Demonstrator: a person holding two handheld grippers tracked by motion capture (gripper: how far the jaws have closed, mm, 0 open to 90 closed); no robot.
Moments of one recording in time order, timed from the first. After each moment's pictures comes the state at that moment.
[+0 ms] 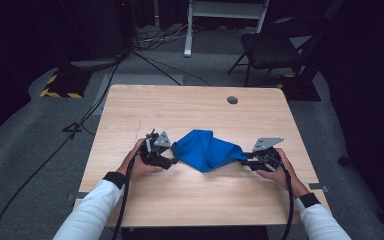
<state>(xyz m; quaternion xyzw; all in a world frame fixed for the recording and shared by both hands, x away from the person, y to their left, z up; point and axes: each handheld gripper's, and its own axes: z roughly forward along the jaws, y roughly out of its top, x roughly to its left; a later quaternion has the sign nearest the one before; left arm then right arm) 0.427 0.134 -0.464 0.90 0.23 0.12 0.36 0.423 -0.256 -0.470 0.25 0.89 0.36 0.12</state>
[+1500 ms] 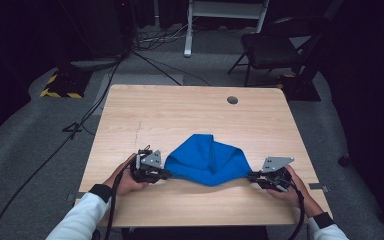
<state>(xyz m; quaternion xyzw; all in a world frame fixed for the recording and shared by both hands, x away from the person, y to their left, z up) 0.377 0.164 -0.475 0.93 0.13 0.04 0.35 0.366 -0.276 -0.475 0.21 0.90 0.35 0.12</state>
